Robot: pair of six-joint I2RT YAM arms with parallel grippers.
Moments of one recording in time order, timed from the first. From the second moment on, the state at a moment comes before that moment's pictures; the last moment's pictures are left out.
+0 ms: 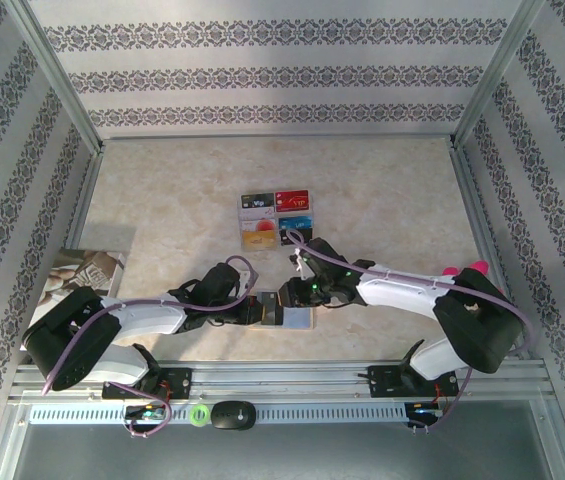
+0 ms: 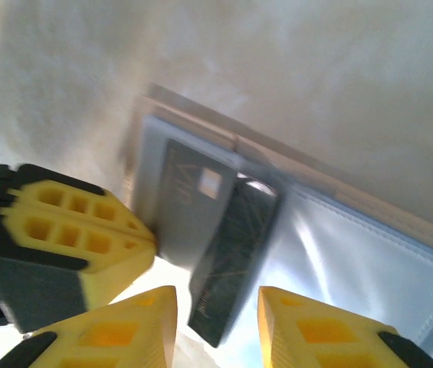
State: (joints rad) left arm -0.74 1.37 0.39 0.12 0.37 -0.71; right arm 0.79 1.47 0.70 -0.20 -0.40 0.68
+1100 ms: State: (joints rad) left arm -0.74 1.38 0.38 0.15 0.39 -0.72; right arm 0.81 1.60 0.70 -0.13 -0.44 0.74
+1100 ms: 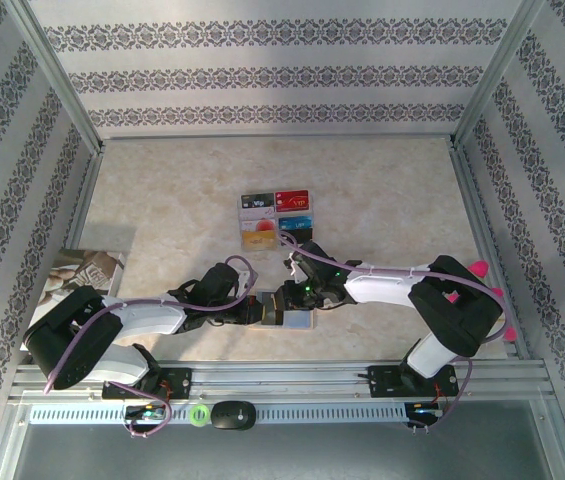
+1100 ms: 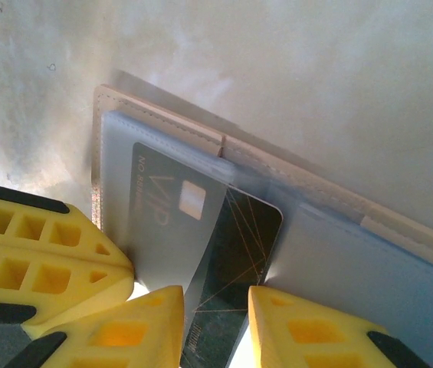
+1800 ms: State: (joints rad) left arm -0.74 1.38 0.37 0.17 0.39 -0.72; right arm 0.80 1.62 0.68 -0.06 -0.48 0.76
